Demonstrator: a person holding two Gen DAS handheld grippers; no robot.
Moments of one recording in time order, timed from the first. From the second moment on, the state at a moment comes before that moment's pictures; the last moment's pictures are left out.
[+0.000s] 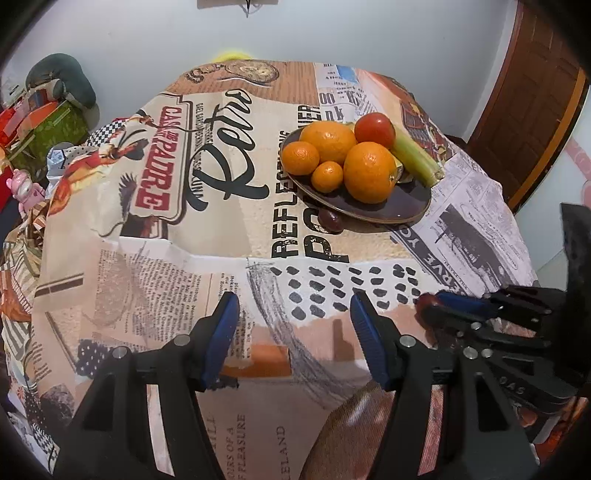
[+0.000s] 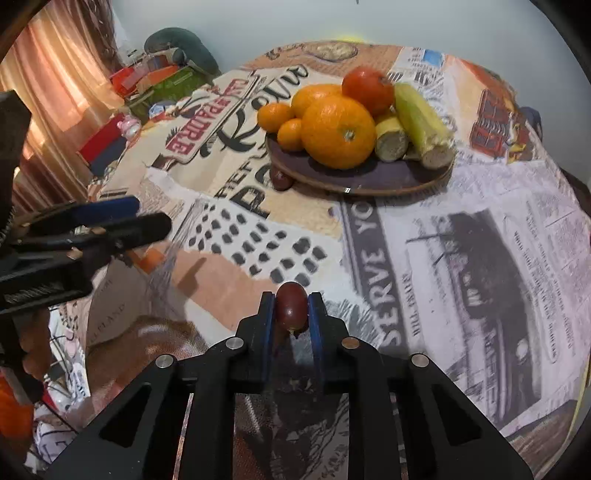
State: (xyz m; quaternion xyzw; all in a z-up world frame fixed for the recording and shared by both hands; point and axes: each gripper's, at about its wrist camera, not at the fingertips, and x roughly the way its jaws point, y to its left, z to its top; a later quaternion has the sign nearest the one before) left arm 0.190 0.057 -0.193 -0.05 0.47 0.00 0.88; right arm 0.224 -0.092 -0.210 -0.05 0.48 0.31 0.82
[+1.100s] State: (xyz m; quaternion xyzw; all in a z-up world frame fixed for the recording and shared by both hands) left arm 0.286 0.029 -0.236 -0.03 0.48 -0.04 0.88; right arm 0.288 -0.125 -0.191 -0.01 0.44 0.27 0.86
